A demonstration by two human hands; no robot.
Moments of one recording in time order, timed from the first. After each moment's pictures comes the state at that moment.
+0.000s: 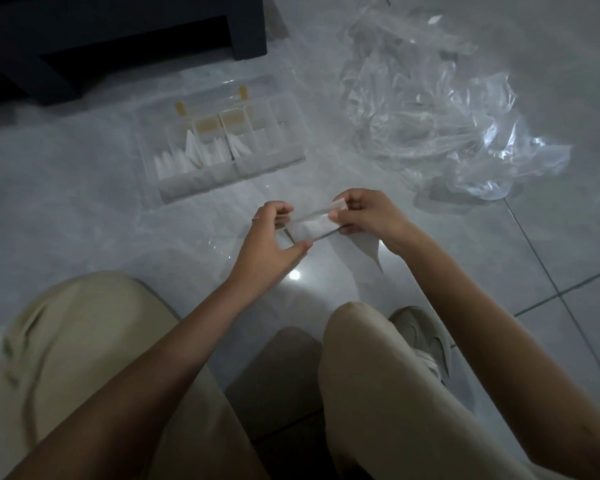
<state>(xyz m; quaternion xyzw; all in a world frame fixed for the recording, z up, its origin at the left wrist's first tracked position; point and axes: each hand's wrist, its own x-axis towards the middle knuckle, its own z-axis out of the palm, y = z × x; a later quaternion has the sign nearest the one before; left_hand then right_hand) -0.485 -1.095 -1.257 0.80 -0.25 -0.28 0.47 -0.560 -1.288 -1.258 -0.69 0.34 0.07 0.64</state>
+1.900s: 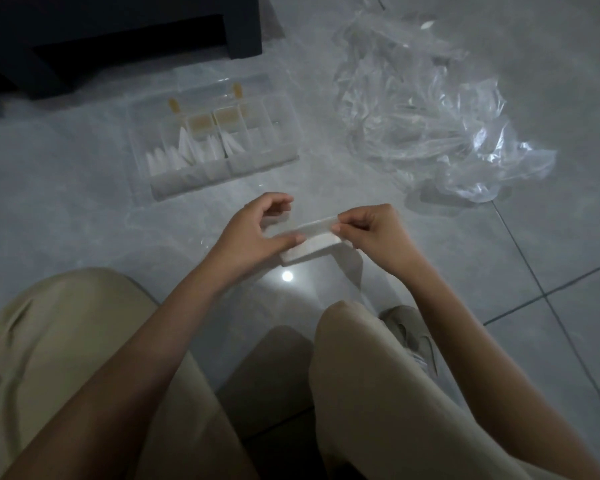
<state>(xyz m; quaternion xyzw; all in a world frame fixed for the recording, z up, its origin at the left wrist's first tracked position) -0.467 -1.092 -1.228 0.78 -0.27 -0.35 0.45 -0.595 -1.265 -1.227 -0.82 0.29 0.00 0.50</state>
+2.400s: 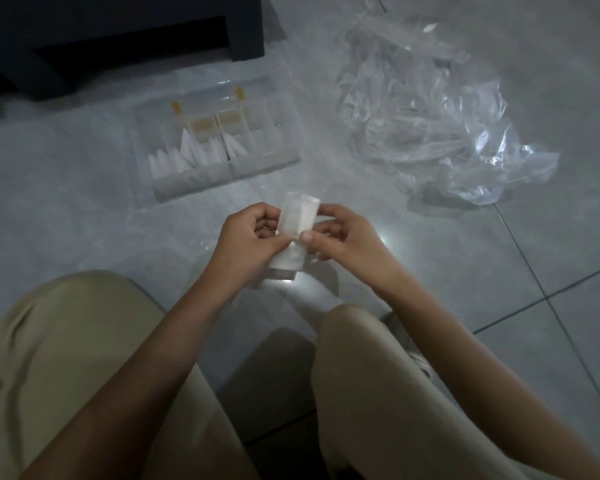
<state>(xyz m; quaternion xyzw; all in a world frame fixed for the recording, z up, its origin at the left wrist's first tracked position) -0.479 -1.089 -1.212 0.75 -0.15 -0.34 0.54 -0.581 -1.225 -1.208 -0.70 0.31 0.03 0.65</state>
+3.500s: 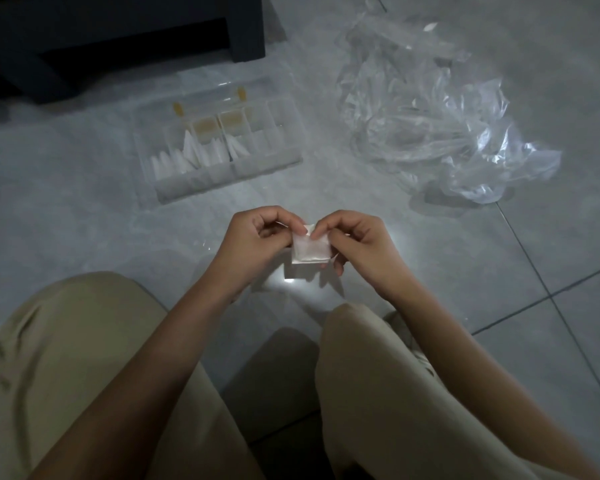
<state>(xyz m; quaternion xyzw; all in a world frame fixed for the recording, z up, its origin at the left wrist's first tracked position) -0.481 -1.087 -1.203 0.70 -0.19 -0.35 0.59 -0.592 -1.224 -1.202 -0.70 0.23 -0.04 0.68</state>
